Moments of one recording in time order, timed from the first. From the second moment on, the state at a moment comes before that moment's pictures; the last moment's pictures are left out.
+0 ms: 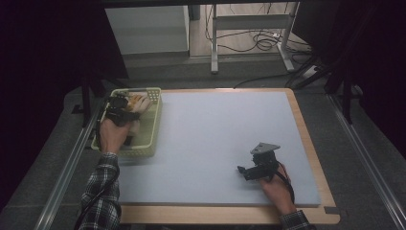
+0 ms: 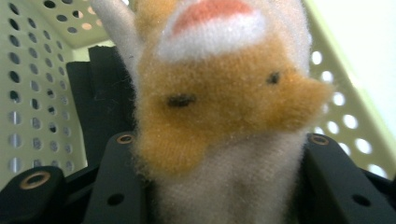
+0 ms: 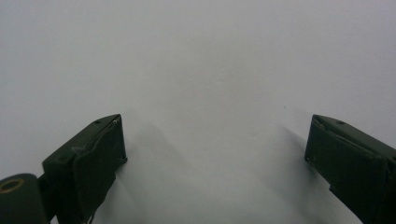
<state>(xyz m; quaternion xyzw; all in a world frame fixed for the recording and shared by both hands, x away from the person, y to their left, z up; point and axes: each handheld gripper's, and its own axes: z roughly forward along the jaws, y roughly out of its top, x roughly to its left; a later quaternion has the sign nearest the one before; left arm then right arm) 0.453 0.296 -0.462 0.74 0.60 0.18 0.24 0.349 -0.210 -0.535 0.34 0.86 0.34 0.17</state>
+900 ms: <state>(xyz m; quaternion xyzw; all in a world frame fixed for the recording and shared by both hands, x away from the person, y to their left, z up) 0.478 0.272 -0.490 0.78 0.58 0.13 0.21 0.349 -0.210 -0.535 0.34 0.86 0.35 0.17</state>
